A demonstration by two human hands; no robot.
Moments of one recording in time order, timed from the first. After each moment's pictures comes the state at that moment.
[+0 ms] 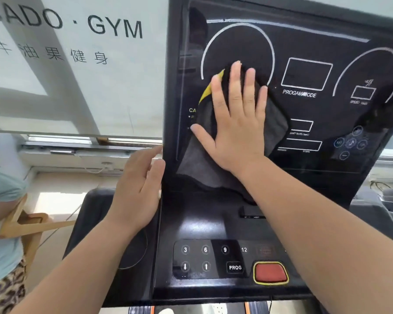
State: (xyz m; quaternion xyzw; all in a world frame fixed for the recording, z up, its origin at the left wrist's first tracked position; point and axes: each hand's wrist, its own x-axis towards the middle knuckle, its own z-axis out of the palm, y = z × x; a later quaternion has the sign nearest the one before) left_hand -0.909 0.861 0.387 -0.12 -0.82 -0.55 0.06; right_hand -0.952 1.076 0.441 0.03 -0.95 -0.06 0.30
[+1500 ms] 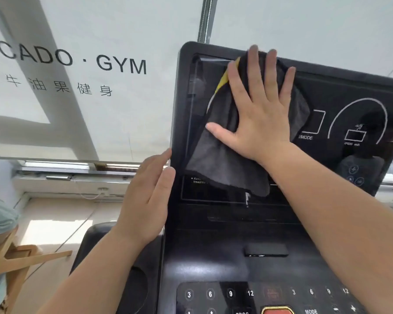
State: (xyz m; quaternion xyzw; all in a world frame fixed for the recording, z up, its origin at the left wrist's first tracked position) left_hand -0.945 0.868 0.430 -0.17 -0.80 -0.58 0.07; right_hand -0.999 1.105 0.524 0.05 -0.93 -0.13 0.35
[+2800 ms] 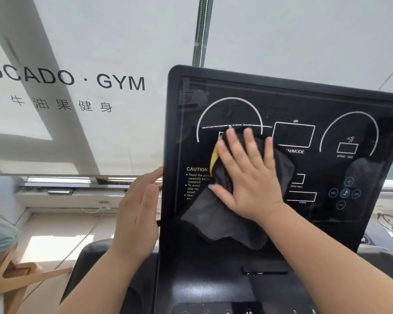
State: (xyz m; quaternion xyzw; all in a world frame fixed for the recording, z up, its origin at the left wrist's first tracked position) left_hand -0.948 0.877 0.428 -0.16 -0.76 -0.62 0.13; right_hand -0.957 1.127 0.448 0.12 -0.92 -0.15 0.33
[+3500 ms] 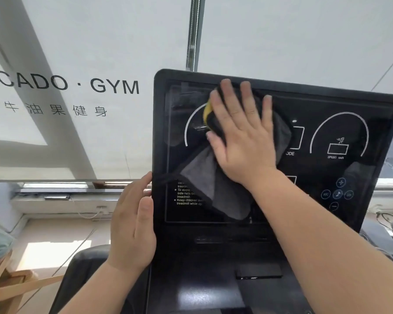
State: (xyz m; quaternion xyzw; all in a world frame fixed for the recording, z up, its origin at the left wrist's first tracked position) left_hand -0.948 0.892 0.410 -0.16 -0.76 -0.60 0.21; right_hand -0.998 1.125 0.509 0.07 -0.91 -0.09 0.40
